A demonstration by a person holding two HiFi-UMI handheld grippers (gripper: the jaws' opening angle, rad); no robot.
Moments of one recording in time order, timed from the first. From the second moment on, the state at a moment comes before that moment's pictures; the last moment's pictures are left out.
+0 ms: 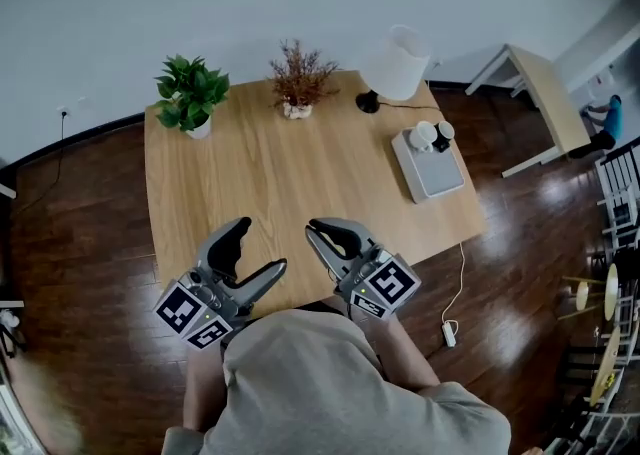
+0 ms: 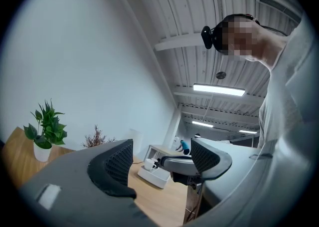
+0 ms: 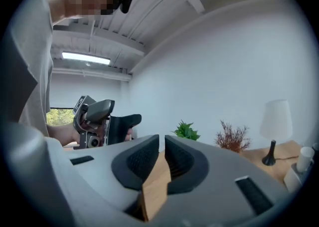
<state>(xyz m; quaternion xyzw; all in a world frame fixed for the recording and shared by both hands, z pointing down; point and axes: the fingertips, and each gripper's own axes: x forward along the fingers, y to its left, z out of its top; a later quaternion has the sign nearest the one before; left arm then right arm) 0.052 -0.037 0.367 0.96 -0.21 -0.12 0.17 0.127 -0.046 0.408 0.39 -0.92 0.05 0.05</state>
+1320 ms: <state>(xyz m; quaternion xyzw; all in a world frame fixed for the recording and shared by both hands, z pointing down) 0.054 -0.030 0.322 0.96 -0.21 -0.15 0.10 0.138 -0.022 0.331 0.42 -0.91 -0.04 0.00</state>
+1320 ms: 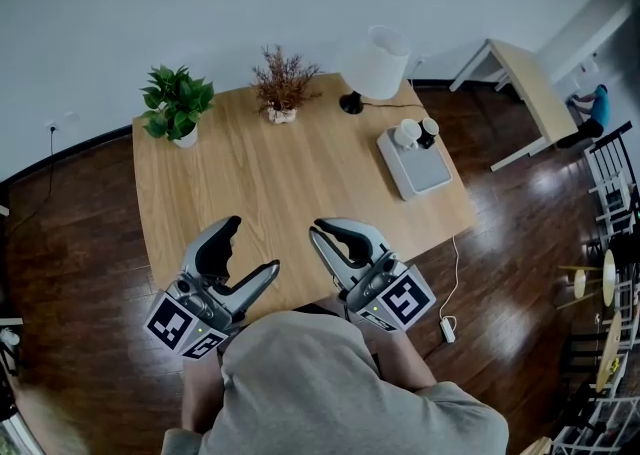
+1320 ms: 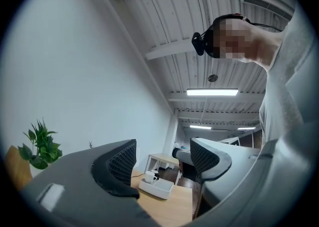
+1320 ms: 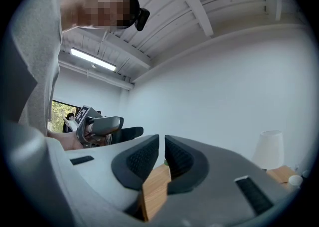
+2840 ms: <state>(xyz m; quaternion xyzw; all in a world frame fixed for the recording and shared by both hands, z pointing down) 0.123 -0.033 0.305 0.98 -0.17 -0.12 0.08 0.196 -0.026 0.322 0.44 -0.90 -0.06 -0.03</state>
